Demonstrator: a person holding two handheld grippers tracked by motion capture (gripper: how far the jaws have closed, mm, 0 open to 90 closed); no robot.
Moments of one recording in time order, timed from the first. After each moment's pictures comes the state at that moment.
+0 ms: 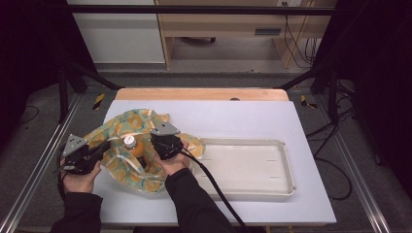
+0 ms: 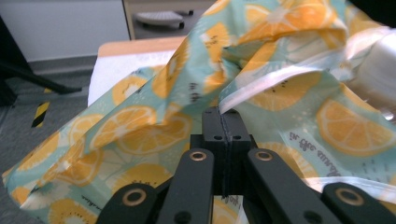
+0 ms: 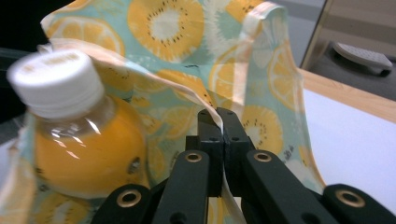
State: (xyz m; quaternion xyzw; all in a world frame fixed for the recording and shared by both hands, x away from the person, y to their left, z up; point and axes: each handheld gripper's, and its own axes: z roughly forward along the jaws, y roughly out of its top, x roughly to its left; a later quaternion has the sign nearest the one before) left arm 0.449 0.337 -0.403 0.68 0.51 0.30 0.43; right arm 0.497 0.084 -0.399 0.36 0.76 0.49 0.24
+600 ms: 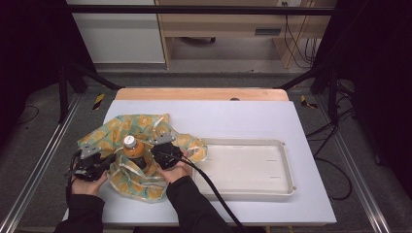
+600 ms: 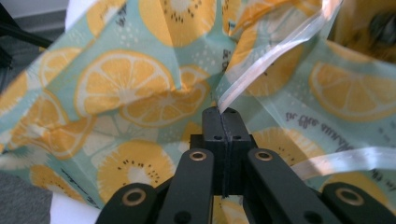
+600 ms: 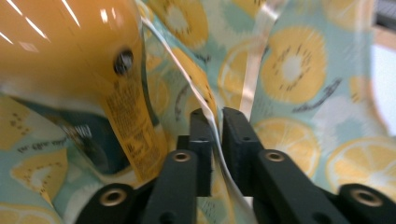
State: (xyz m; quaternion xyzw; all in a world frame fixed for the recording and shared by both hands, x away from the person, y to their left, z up) left arm 0.452 0.332 -0.441 0.74 0.52 0.26 0.35; right arm 0.493 0.089 -0.436 0.37 0.81 0.42 0.20
